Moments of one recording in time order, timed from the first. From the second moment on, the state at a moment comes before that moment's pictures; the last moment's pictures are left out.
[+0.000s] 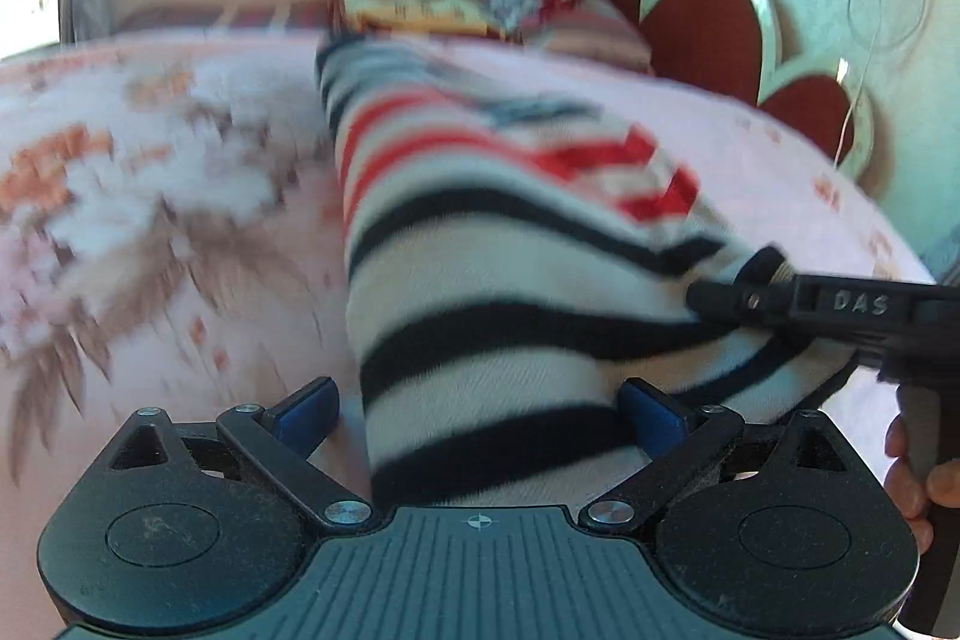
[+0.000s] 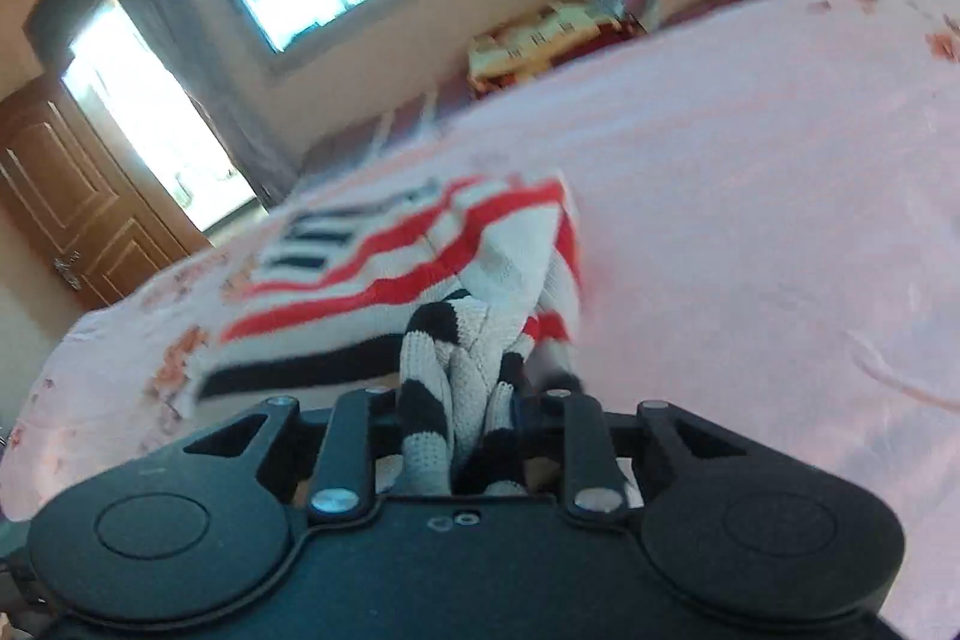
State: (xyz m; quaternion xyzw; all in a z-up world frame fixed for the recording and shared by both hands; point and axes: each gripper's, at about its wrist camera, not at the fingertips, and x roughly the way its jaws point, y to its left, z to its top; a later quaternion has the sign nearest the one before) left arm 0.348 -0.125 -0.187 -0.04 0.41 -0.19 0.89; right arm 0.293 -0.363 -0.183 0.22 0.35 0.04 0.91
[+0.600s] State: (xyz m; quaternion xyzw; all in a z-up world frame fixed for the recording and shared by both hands) left arm 0.331 -0.118 -0.173 -0.02 0.43 -0.19 0.88; right arm 0.241 -0.358 -0.175 0.22 0.36 -0.08 0.91
